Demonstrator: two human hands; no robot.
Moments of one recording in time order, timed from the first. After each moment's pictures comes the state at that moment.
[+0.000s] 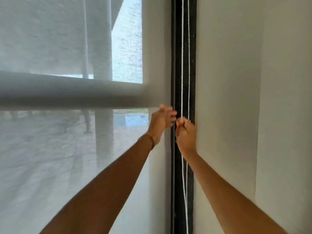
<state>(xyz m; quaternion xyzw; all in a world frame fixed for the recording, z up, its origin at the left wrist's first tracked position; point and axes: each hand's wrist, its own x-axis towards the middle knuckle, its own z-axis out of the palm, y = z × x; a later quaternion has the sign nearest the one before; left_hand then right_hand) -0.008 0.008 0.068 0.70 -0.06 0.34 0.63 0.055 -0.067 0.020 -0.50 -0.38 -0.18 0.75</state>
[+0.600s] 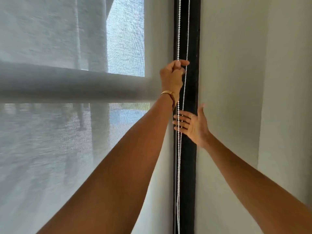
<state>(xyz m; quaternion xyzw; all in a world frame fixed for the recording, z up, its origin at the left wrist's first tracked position) -0.027 -0.031 0.160 0.60 -0.12 0.52 0.59 0.057 -0.094 0.036 -0.50 -0.35 0.16 0.77</state>
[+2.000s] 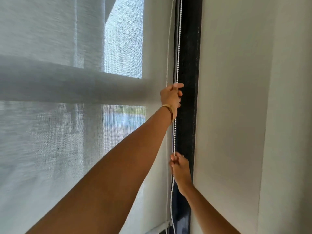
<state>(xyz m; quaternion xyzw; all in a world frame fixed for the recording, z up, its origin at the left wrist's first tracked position) 0.028 -0.002 0.129 0.60 -0.06 0.41 0.69 0.060 -0.045 -0.089 -0.66 -0.28 -0.08 0.69</state>
